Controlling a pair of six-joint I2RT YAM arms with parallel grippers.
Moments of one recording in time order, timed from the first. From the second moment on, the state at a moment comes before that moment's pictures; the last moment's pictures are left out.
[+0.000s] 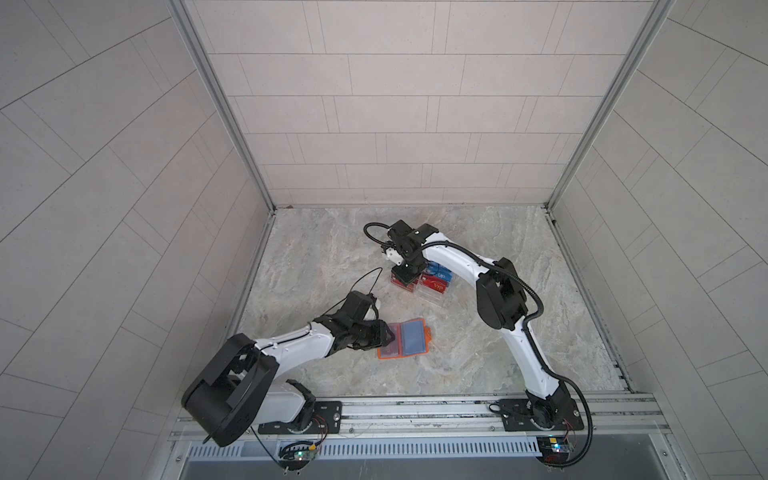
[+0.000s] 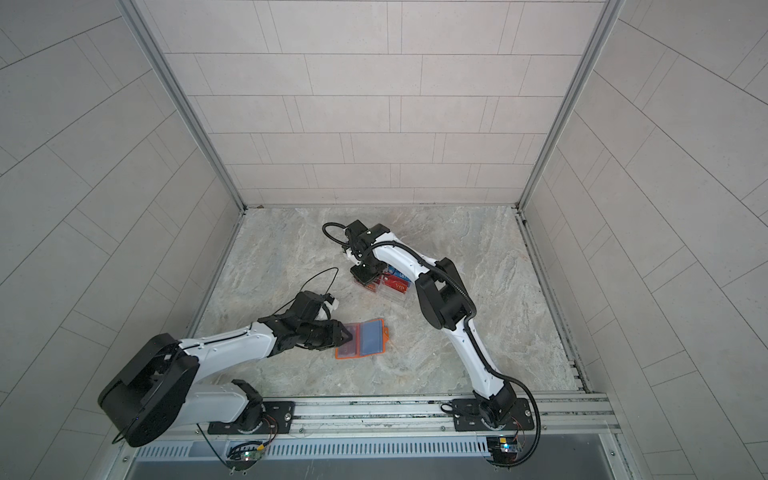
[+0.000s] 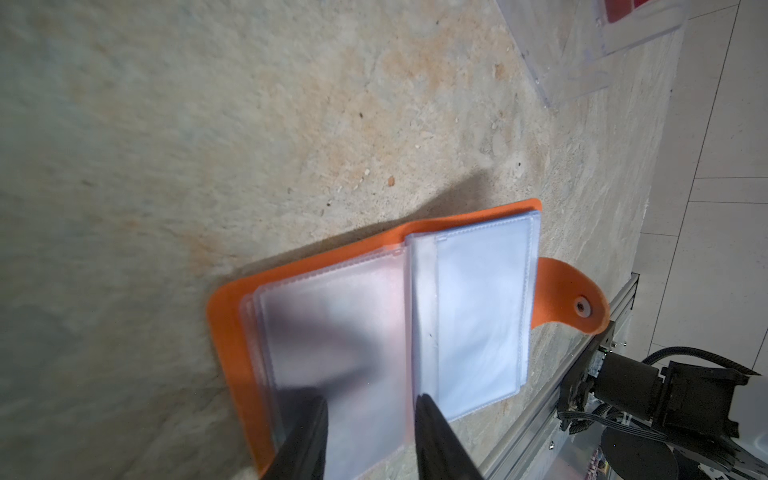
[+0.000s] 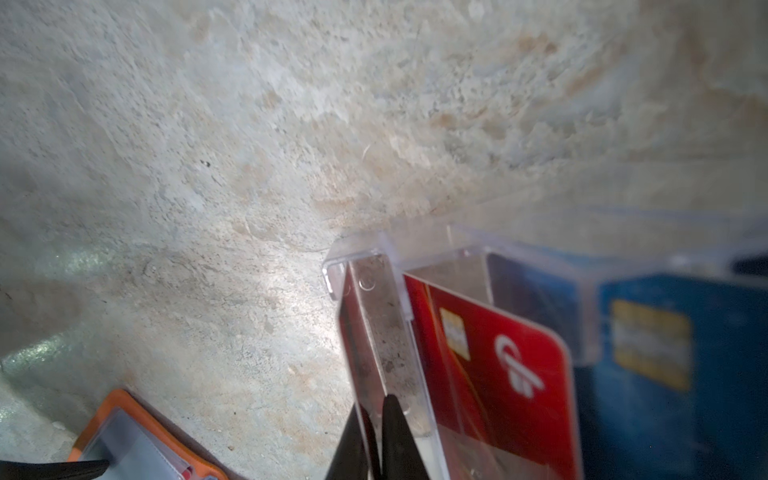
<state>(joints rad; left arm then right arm) -0.60 1.32 0.44 -0.11 0.44 -0.71 0.65 2.36 2.12 -1.12 -0.14 -0.08</state>
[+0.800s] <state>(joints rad) -0.60 1.33 0.44 -0.11 0.45 -0.71 0.65 2.36 2.17 -1.16 -0.17 -0.14</state>
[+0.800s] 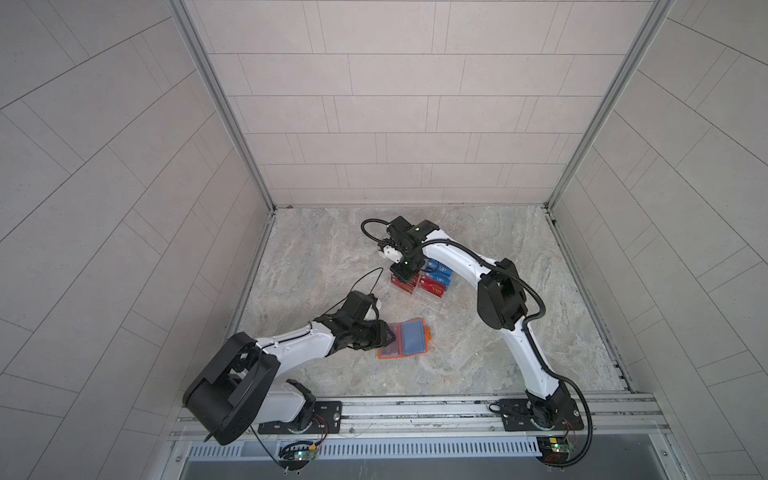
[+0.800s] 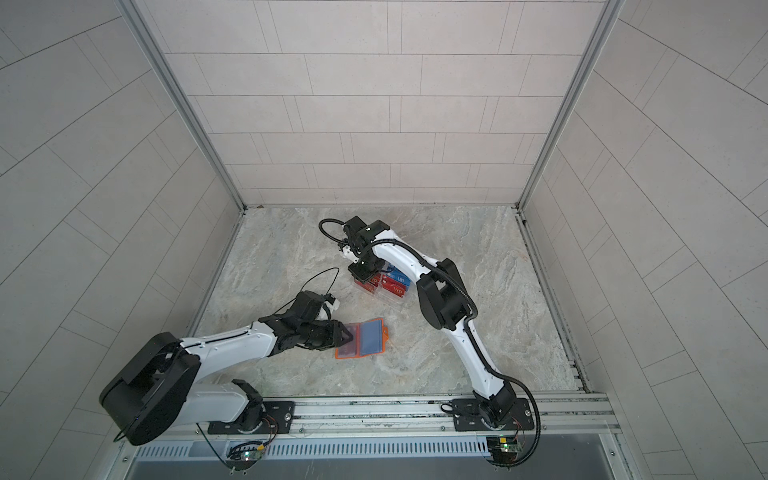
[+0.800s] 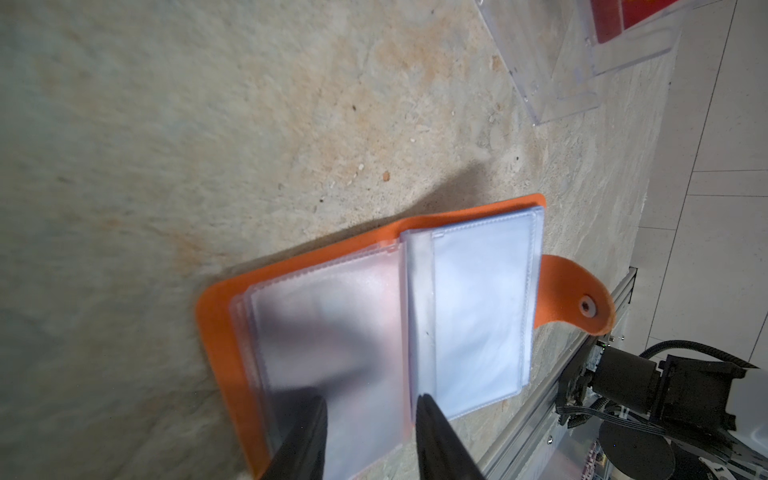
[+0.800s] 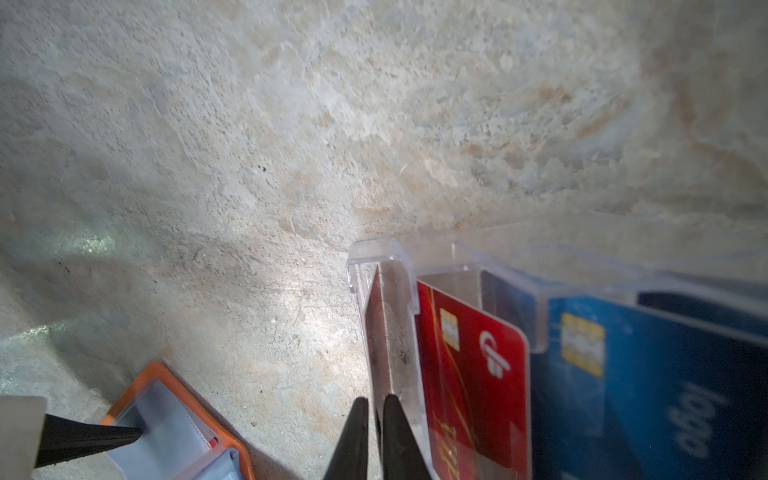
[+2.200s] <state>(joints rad) -0.60 1.29 0.43 -0.12 0.40 -0.72 0.66 1.90 1.67 -0.95 -0.39 0.10</state>
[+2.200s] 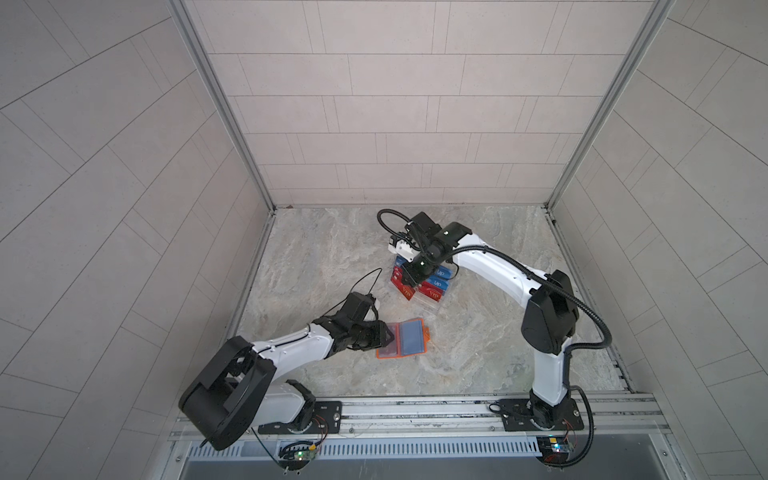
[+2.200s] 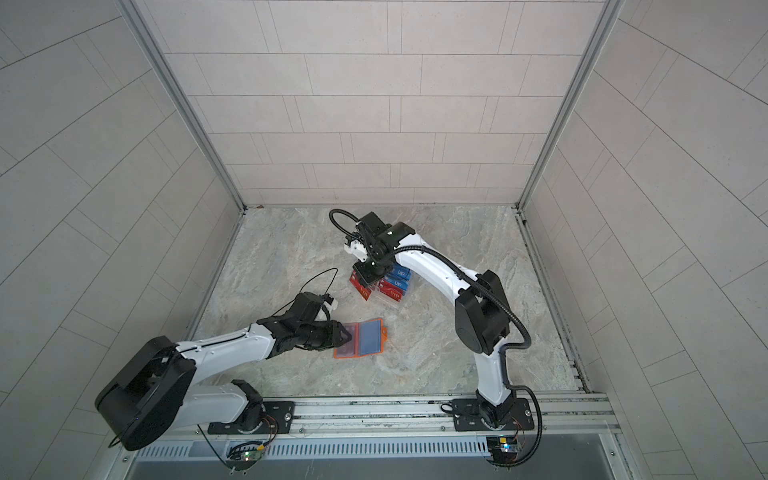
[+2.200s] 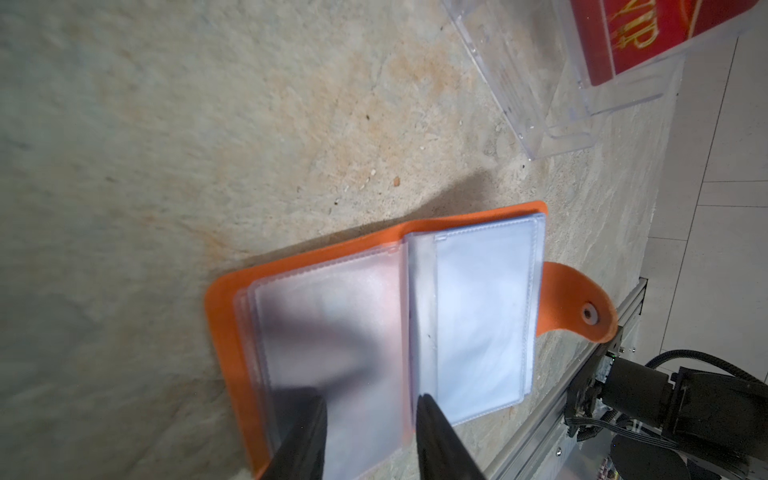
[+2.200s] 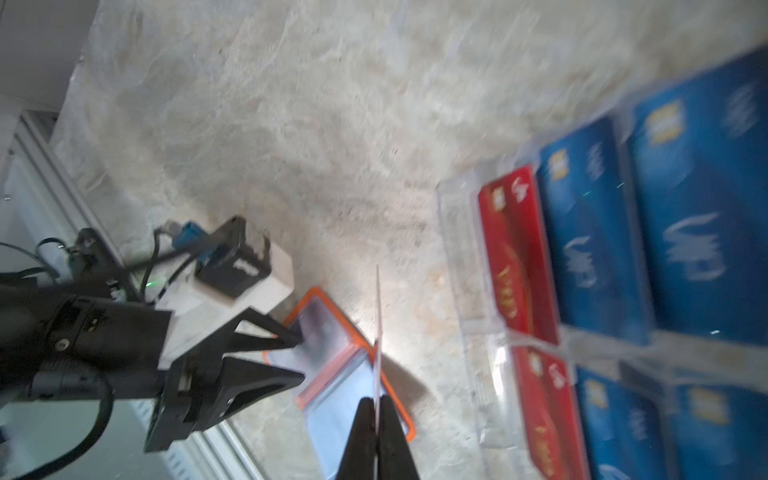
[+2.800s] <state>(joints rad) -0.60 1.27 0.42 -0.12 0.38 -0.73 0.75 1.73 1.04 -0.44 -0.61 0.62</state>
